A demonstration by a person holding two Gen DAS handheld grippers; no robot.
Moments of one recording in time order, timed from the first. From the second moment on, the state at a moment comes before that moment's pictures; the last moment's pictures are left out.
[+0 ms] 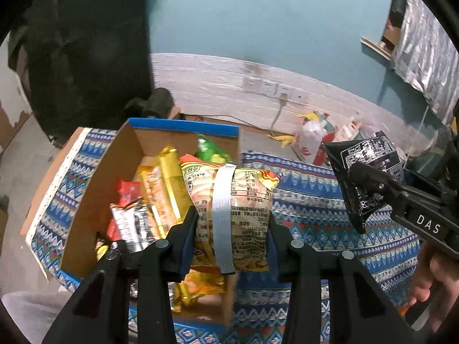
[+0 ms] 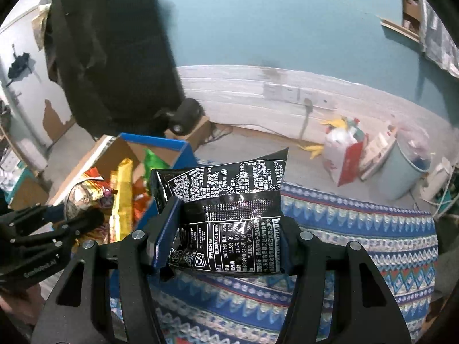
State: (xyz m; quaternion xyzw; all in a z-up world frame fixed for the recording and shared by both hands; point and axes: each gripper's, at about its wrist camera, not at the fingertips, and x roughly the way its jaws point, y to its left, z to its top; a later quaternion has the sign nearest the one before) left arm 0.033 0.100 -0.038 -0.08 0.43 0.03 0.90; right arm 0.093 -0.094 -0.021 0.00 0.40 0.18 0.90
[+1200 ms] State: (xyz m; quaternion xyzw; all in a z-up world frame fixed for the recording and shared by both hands) left arm 0.009 0.211 -0.056 -0.12 0.44 0.15 0.88; right arm 0.119 0.065 -0.056 -0.03 0.44 0.30 0.84
